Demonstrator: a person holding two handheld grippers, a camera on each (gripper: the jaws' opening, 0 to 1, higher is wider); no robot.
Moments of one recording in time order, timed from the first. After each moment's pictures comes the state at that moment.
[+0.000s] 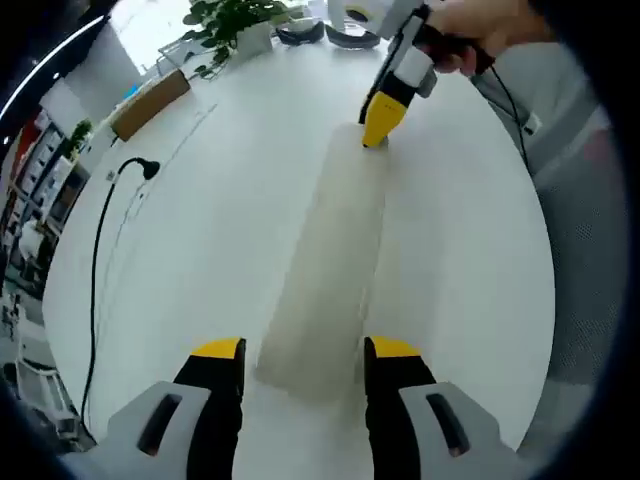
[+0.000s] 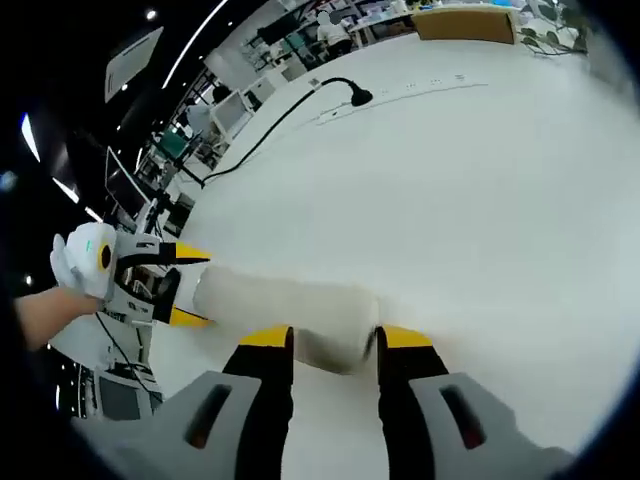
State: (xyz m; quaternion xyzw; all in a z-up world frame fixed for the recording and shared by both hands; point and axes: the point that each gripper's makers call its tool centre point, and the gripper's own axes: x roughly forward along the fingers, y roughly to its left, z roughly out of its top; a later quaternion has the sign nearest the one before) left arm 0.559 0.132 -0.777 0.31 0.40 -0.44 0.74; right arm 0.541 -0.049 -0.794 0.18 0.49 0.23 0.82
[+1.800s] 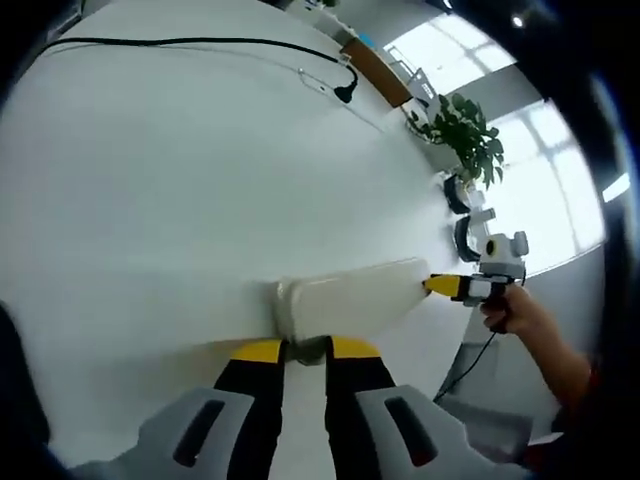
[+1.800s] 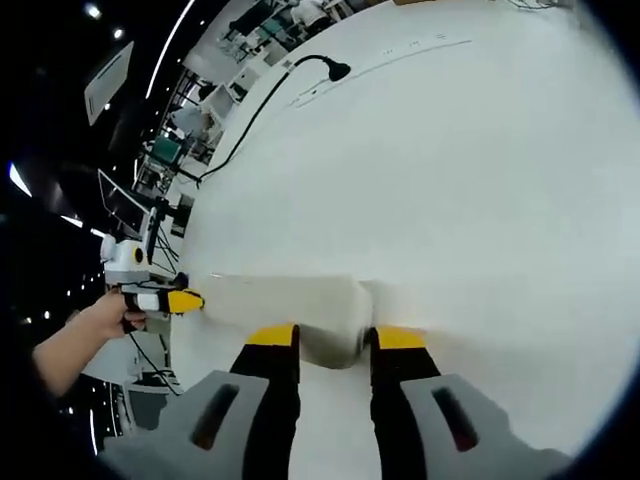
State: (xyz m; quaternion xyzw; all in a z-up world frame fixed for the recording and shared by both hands) left arm 0.534 0.155 -0.798 -0.22 0.56 -0.26 0.75; right arm 0.547 -0.055 -0.799 0.22 0.54 0.22 0.78
